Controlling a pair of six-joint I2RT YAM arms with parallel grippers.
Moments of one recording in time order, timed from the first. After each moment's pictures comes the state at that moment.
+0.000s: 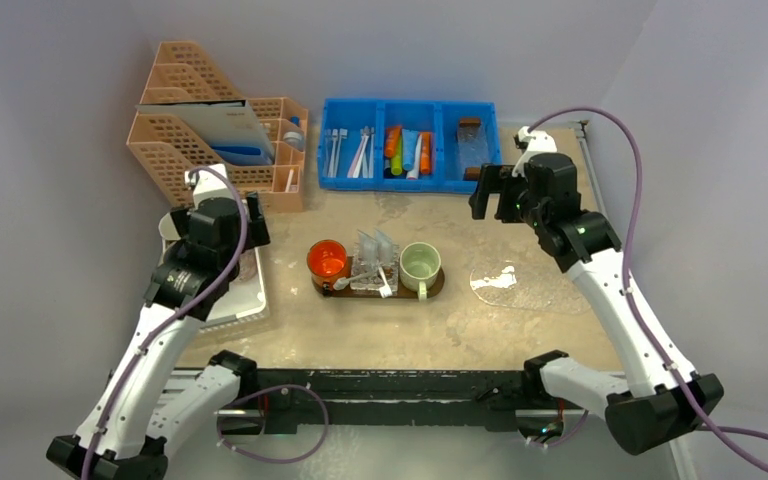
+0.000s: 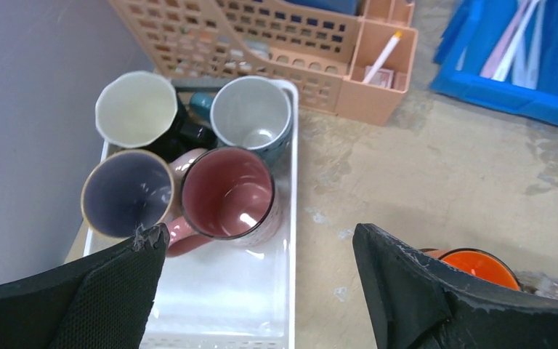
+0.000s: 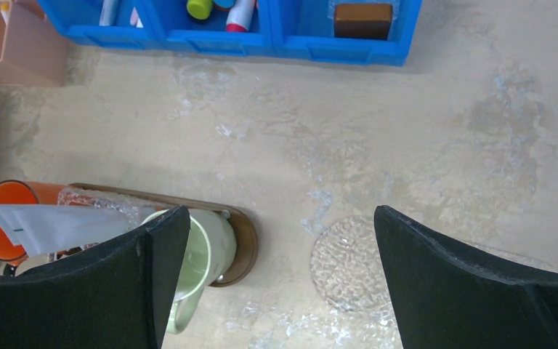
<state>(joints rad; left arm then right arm) -0.35 0.80 1.00 -0.71 -0.59 -0.28 0.33 1.10 1.20 -0.65 0.06 0.27</state>
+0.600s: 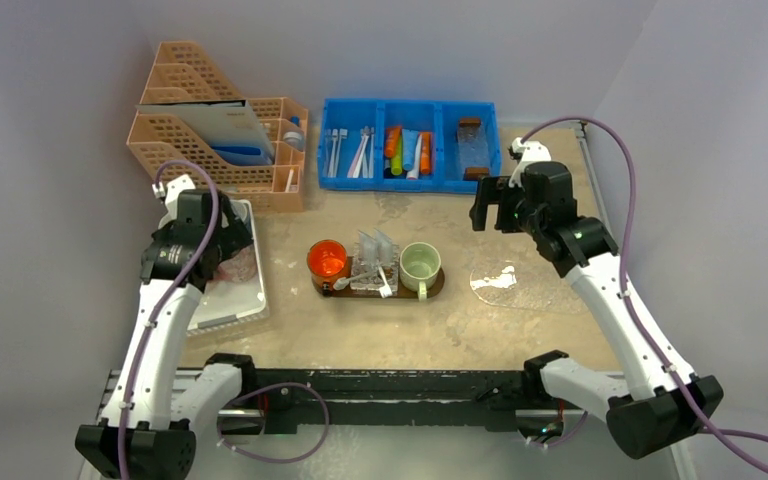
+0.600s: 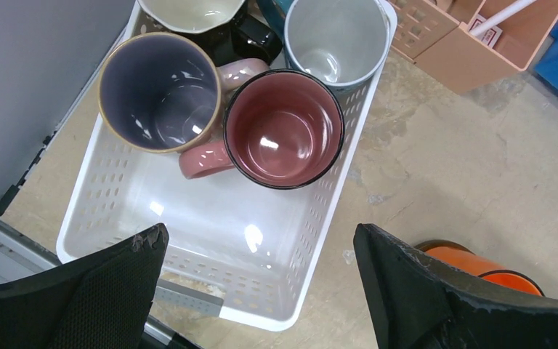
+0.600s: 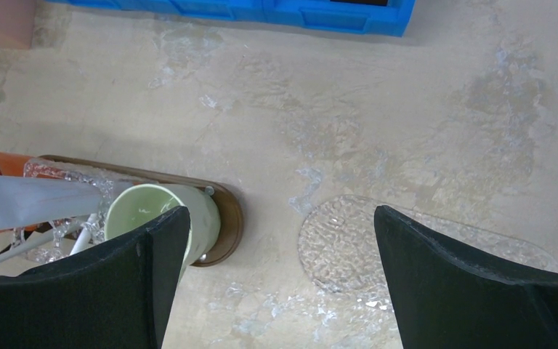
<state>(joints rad) -0.07 0.93 1.05 -0.96 -0.44 -0.53 0.33 1.07 1.14 -0.68 0.06 0.23</state>
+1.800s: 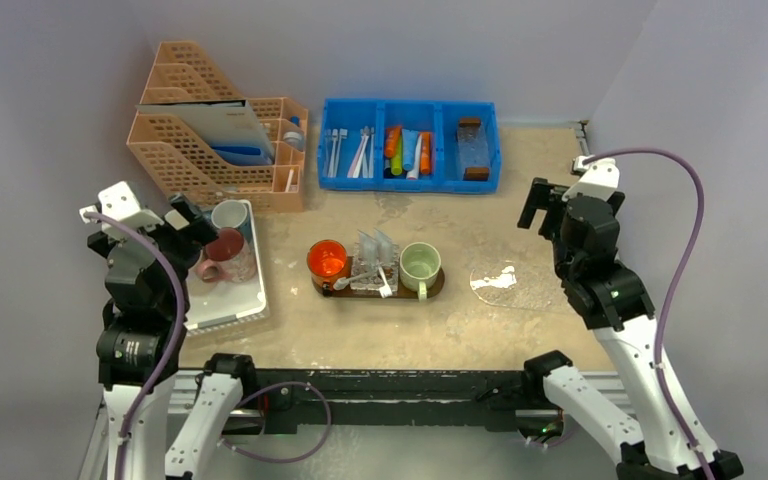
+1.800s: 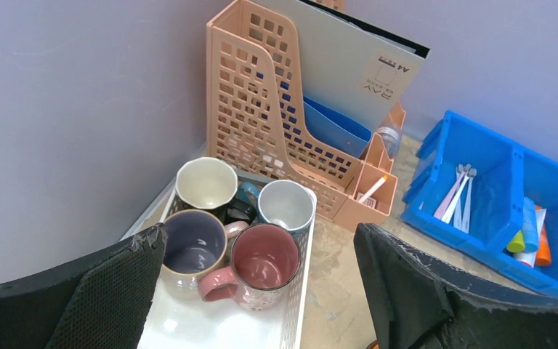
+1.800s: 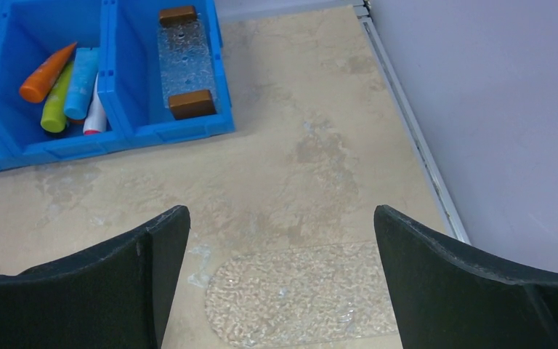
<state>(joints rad) -0.07 0.56 1.11 -0.69 -0.49 -0.27 0.33 0.77 1.04 -0.58 0.53 0.16</state>
